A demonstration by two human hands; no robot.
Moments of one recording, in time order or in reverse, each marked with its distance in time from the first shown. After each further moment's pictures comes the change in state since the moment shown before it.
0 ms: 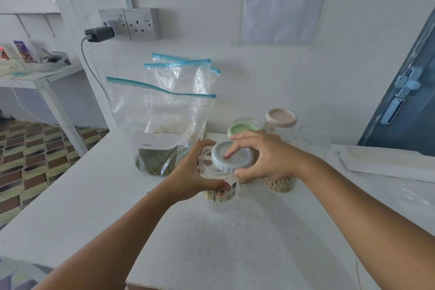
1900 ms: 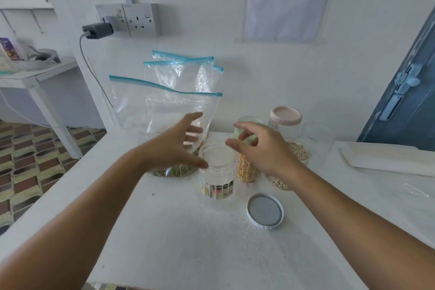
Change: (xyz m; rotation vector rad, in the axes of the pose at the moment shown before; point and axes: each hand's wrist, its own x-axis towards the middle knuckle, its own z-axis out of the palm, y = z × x) left_hand 0.014 0.044 -0.089 0.169 -0.183 -0.105; right_hand 0.028 -0.011 0.037 0.265 0.436 0.162
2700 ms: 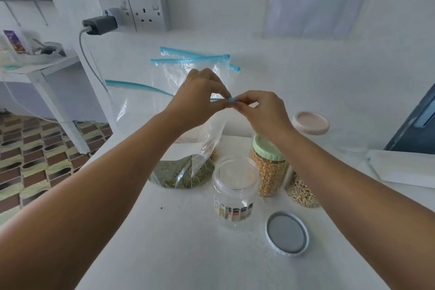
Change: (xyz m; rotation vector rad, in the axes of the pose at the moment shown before) left_hand 0.102 0.023 -0.047 0.476 0.473 0.323; right_hand 0.123 -0.010 0.023 0.065 0.208 -0.069
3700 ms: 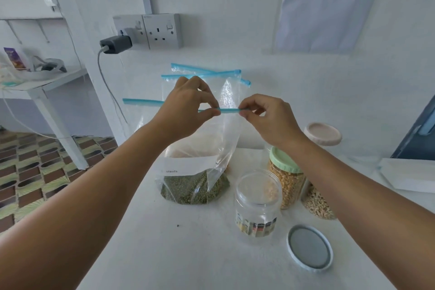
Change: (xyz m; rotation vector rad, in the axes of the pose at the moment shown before) left_hand -0.012 -0.045 -0.042 0.104 0.034 0.052; right_hand 0.009 -0.024 0.012 -0.044 0.035 -0.109
